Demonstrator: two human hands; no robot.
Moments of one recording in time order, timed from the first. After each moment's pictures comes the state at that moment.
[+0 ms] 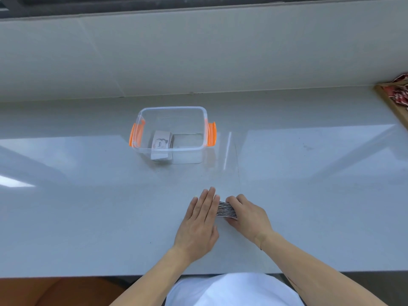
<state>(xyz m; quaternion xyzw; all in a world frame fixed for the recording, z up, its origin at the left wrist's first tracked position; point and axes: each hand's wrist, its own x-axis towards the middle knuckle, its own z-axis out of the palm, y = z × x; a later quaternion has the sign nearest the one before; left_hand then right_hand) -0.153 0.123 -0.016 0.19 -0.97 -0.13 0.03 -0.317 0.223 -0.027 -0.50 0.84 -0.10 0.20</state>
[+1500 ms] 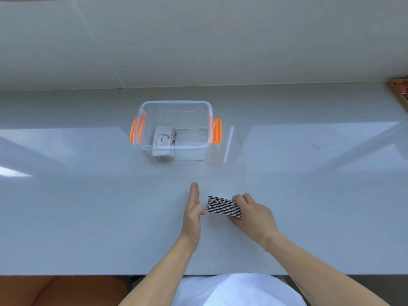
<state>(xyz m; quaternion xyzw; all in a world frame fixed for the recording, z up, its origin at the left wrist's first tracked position) -0.175 0.105 -0.011 0.44 -0.48 -0.75 0.13 -0.318 0.218 -0.032 -0.48 0.86 -0.08 0.18</state>
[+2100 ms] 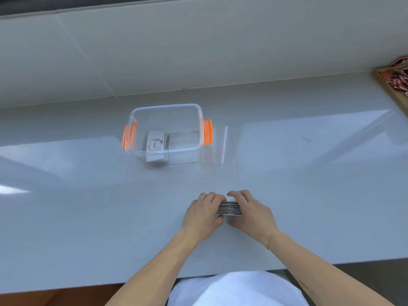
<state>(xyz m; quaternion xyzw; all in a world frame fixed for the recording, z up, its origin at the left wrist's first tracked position) -0.194 0.095 -0.006 0.23 -0.94 -0.23 -0.08 -0.317 0.227 -0.025 -0.43 0.87 -0.13 0.23</state>
